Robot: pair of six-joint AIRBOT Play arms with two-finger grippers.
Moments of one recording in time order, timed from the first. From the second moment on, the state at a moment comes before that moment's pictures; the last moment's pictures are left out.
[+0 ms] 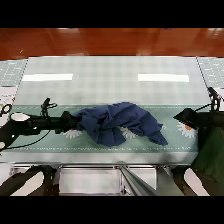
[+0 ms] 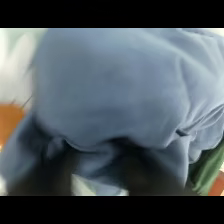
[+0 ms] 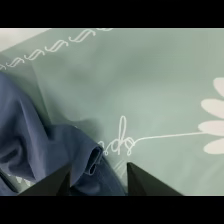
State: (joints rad) left arm 0.10 -1.10 0.41 0.51 -0.97 -1.22; right arm -0.45 -0.90 0.61 -1.00 1.21 1.30
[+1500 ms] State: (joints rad) left arm 0.23 -1.01 1.04 0.37 -1.17 -1.09; right arm -0.18 -1.11 1.24 -0.83 1.25 1.30
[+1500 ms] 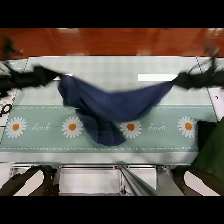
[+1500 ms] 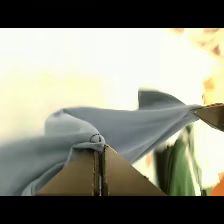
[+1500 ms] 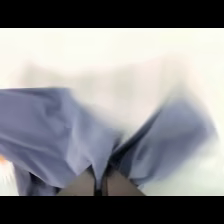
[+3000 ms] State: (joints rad) left arm 0.22 -0.75 1.06 0.82 -1.09 -1.29; right arm -0.18 -0.63 0.98 -1.24 1.28 1.57
